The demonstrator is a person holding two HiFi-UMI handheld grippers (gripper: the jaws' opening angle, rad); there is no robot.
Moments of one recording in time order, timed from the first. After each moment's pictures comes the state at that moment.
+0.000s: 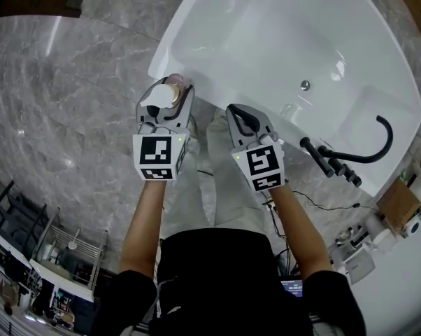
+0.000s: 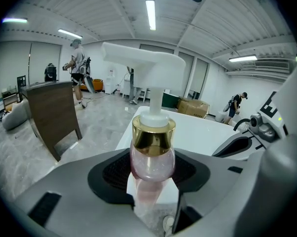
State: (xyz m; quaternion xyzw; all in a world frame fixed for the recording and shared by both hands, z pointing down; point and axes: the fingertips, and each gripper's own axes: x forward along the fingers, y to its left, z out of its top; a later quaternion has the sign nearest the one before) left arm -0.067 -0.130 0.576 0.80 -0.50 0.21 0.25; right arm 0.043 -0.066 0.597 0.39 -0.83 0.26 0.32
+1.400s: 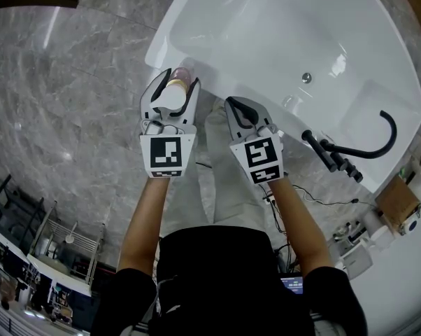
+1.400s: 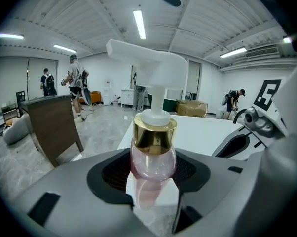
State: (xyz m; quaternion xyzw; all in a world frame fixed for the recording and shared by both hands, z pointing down) left arm -0.053 -0.118 0.577 0.82 -0.51 0.20 0.17; right arm 0.042 -0.052 0.618 0.37 -0.83 0.26 0.33
